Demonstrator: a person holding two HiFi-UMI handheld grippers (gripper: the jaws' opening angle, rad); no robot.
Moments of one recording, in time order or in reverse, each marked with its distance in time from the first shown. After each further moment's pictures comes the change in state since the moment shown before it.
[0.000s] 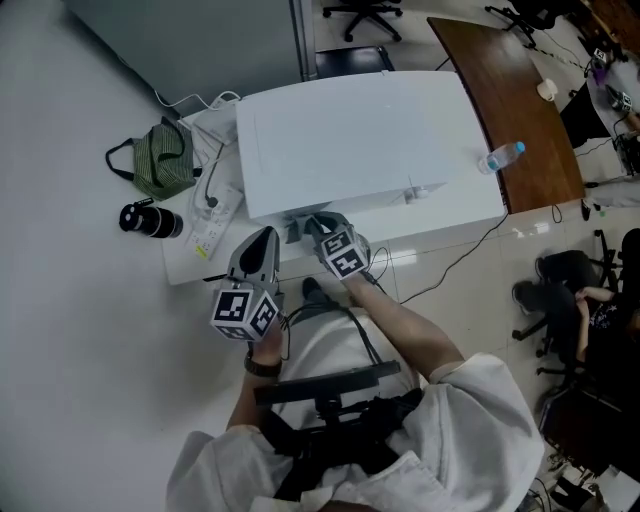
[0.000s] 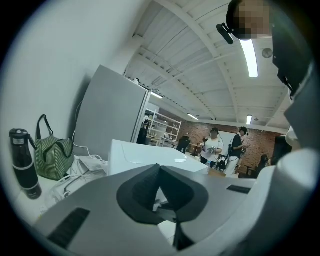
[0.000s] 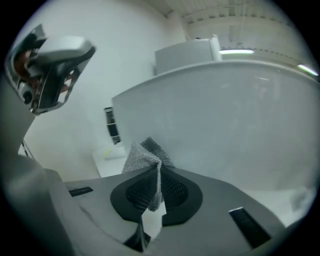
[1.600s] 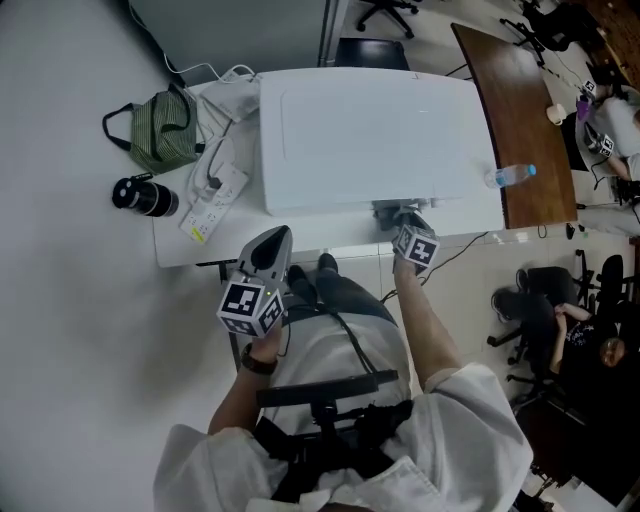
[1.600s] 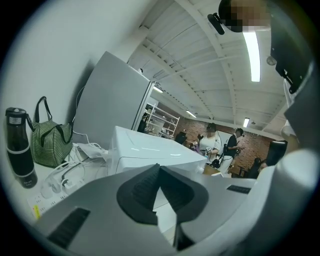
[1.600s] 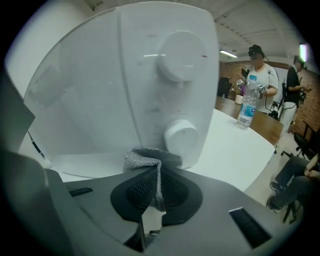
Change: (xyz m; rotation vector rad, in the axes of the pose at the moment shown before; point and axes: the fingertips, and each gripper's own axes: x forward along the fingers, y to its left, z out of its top) left arm 0.003 0.052 -0.043 -0.052 0.072 -0.057; right arm -0.063 -0.207 -0.146 0.510 0.104 -0.578
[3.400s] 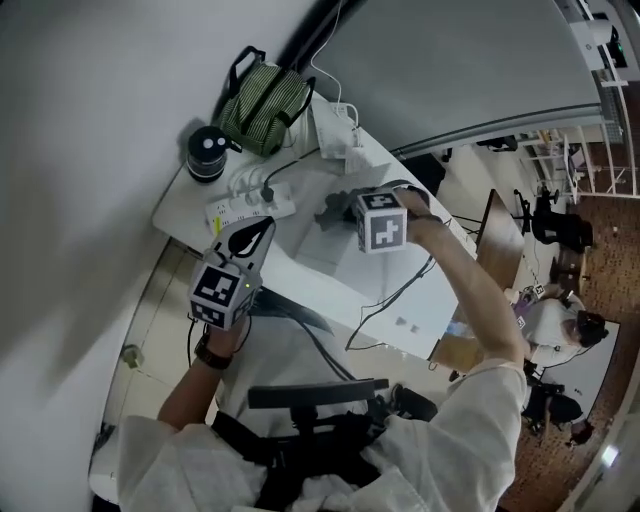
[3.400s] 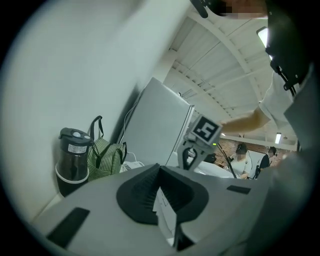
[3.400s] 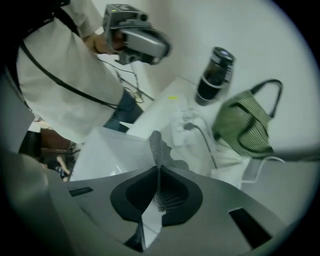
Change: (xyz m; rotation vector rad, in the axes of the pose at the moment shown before) left arm -0.123 0.256 0.046 -0.161 -0.206 0.303; right arm -0.043 0.514 0.107 -2.390 0.626 0.896
